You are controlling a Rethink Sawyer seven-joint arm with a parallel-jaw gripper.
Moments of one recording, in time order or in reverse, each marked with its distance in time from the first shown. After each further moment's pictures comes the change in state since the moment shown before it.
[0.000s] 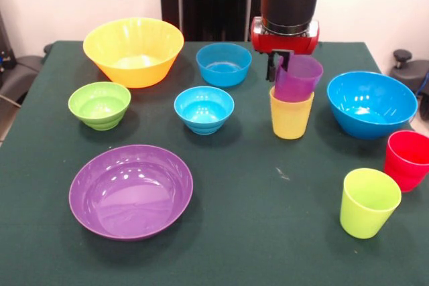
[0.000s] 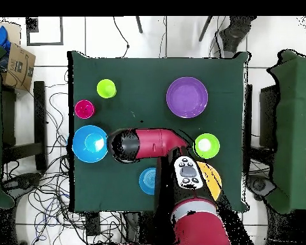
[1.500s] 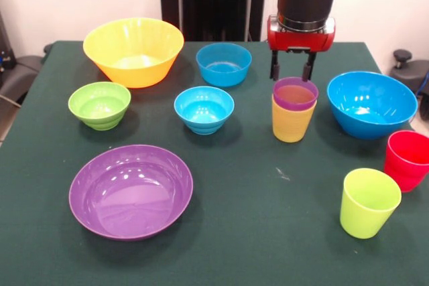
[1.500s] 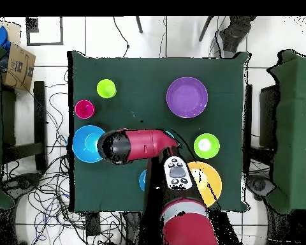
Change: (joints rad) arm 0.039 -0.015 0.000 0.005 0.000 -0.020 0.000
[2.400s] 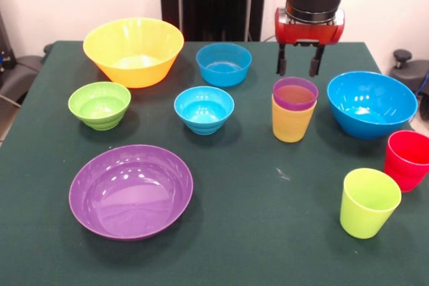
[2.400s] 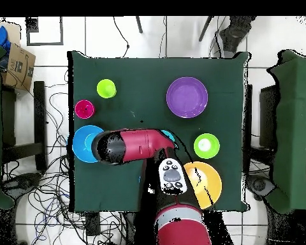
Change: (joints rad) arm 0.020 -0.031 -0.004 0.006 0.000 0.000 0.000
